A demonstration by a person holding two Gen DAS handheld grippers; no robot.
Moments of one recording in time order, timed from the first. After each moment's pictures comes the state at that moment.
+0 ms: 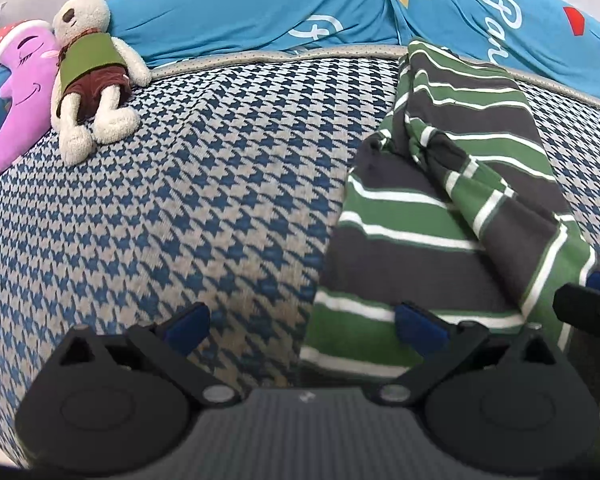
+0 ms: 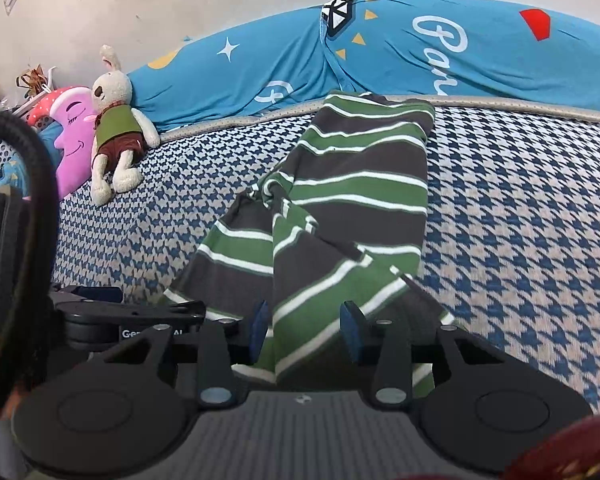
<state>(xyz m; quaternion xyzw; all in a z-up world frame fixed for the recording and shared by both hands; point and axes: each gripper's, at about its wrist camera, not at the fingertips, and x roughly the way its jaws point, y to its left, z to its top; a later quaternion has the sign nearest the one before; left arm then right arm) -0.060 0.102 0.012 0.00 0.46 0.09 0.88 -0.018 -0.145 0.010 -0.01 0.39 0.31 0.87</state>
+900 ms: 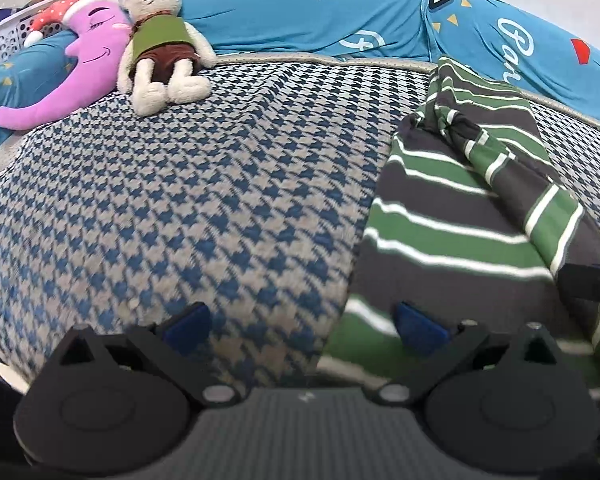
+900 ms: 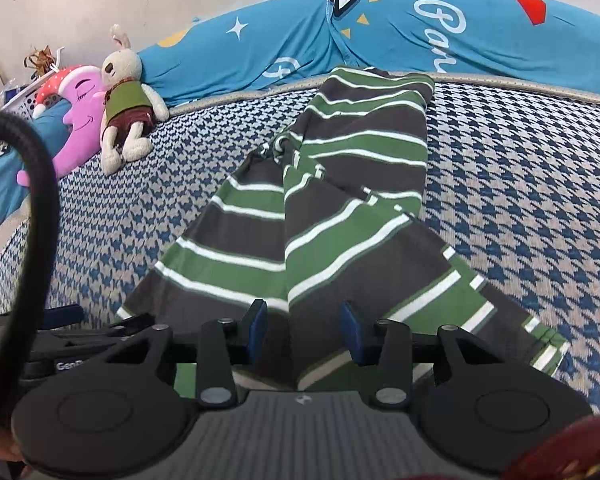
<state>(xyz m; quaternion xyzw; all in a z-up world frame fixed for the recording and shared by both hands) -0.159 0.124 0.010 -0.03 0.42 0.12 0.90 -0.056 -0.152 0.001 -0.02 0.40 0.31 0.86</state>
